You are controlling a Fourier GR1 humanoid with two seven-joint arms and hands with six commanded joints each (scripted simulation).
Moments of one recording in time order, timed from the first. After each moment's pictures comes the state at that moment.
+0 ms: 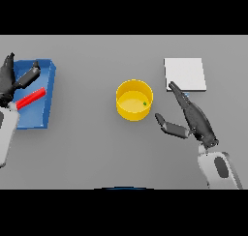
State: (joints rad) left arm -0.45 0.48 -0.08 -1.17 -0.38 0.12 0.48; right arm -0.06 -0.22 0.21 -1.63 0.41 0.07 -0.10
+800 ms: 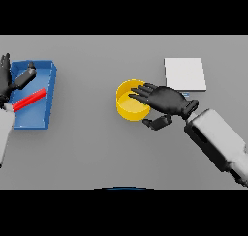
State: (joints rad) left arm -0.43 0.50 -0.07 -1.19 -0.37 0.10 0.48; right arm -0.55 -0.44 0.58 -1.35 0.83 0.37 -0.20
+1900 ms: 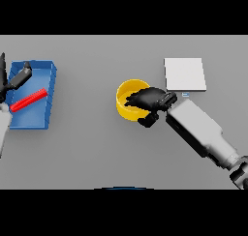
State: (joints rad) left arm -0.42 0.52 -0.06 -1.18 -0.36 0.10 0.46; right arm -0.74 -0.31 0.69 -1.05 0.87 0.54 -0.15
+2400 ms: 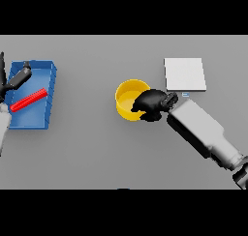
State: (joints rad) left arm -0.42 0.53 -0.06 -1.20 -0.37 0.11 0.47; right arm -0.73 -0.33 0.70 -1.08 0.84 0.57 -0.20
